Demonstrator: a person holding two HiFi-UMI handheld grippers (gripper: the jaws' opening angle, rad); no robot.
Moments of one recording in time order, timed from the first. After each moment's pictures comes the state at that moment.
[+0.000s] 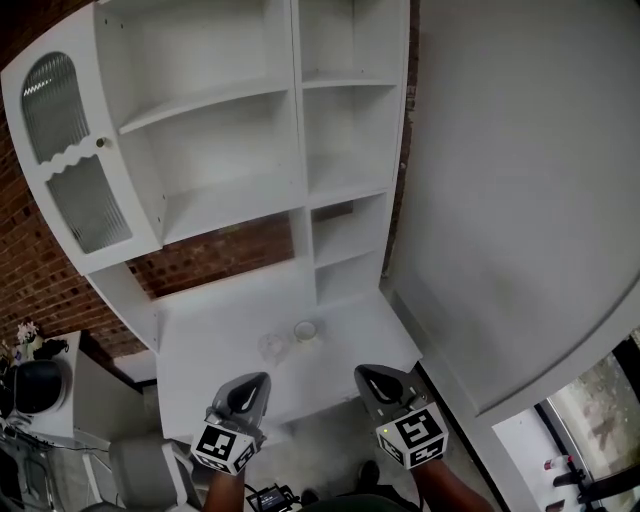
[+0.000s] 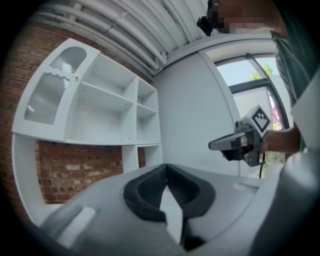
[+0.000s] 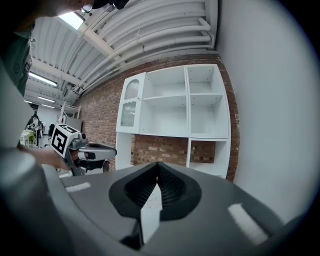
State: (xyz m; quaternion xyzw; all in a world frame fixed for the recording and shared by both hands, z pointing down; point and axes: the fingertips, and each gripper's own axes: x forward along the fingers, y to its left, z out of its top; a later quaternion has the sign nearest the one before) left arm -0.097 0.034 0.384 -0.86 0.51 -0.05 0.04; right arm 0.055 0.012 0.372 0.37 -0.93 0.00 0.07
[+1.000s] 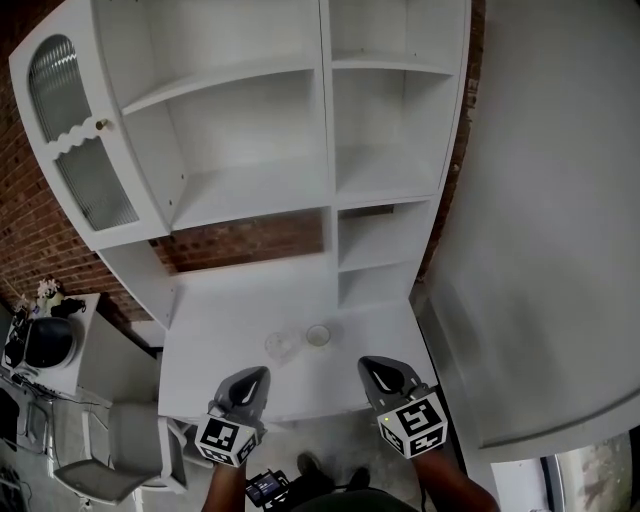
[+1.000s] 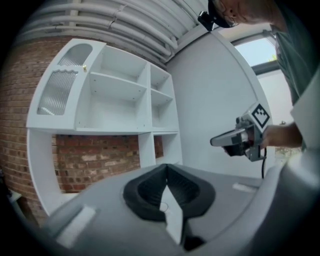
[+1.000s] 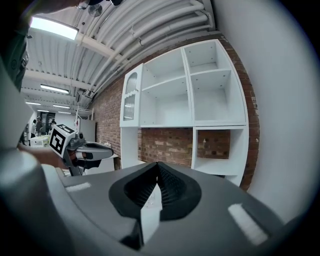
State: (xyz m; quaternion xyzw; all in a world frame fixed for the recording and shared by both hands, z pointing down) left arm -0.100 -0.054 0.424 -0.79 0.61 -0.08 0.01; right arm 0.055 -0.116 0.410 0.27 -0.96 0.02 0.09
